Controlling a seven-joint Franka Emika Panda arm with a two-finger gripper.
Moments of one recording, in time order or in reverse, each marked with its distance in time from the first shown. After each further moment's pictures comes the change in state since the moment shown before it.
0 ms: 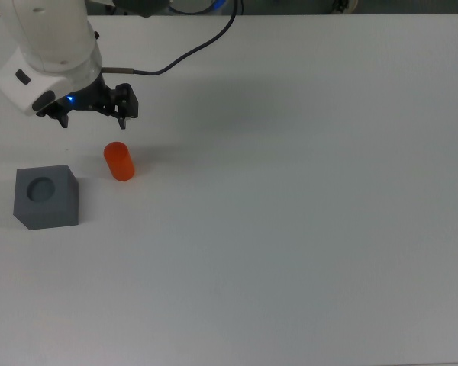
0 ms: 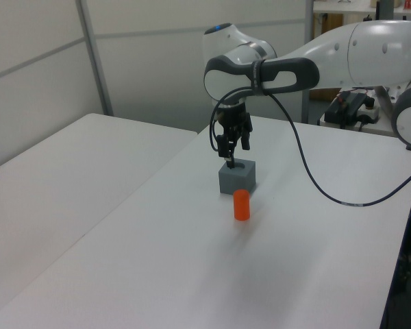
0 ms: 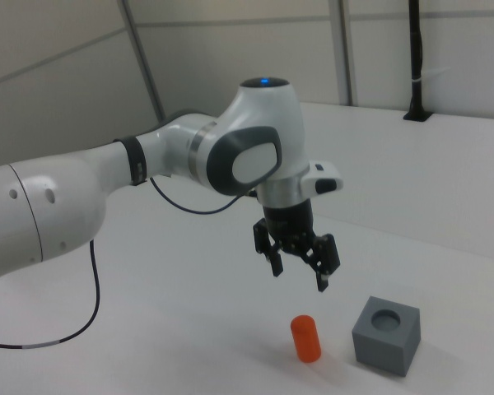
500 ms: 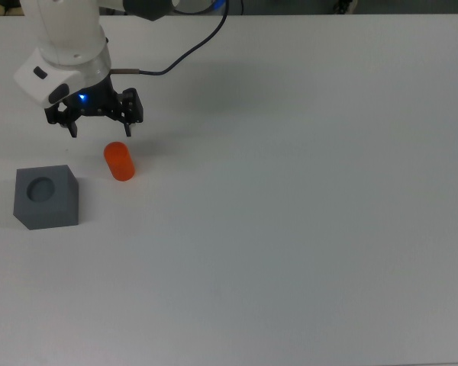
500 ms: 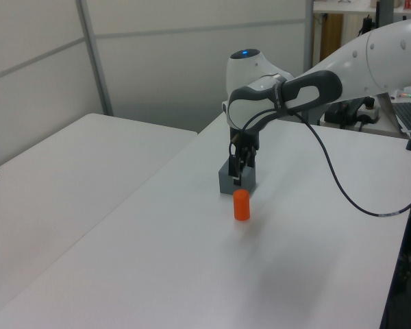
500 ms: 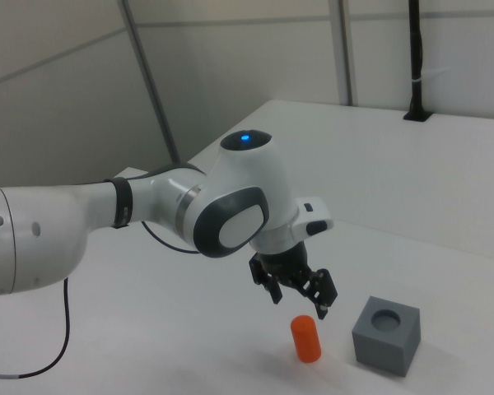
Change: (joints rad) arm 0.000 -0.144 0.017 -0.354 0.000 0.358 -0.045
